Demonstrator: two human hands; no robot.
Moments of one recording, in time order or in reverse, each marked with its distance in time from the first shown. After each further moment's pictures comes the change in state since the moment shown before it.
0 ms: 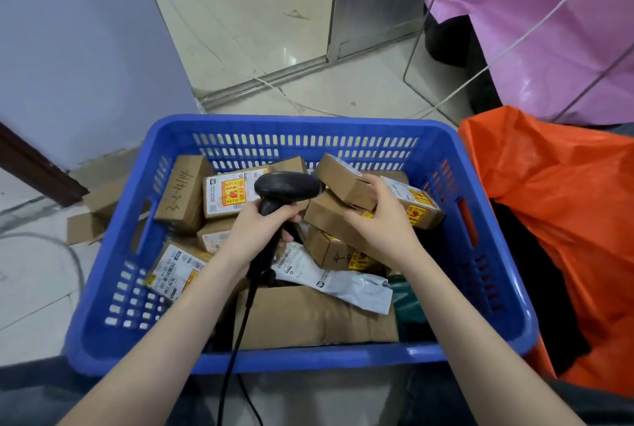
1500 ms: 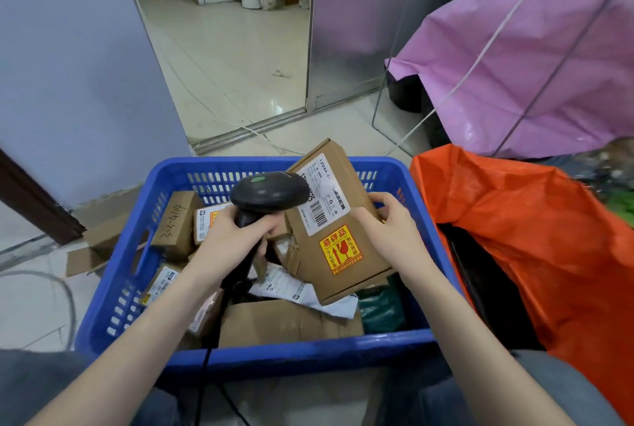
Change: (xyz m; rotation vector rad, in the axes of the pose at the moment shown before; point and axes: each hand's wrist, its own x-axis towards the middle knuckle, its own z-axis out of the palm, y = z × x) left_hand -0.094 0.062 0.002 0.124 -0.011 0.247; right_hand -0.075 -0.048 -0.081 0.174 0.126 0.077
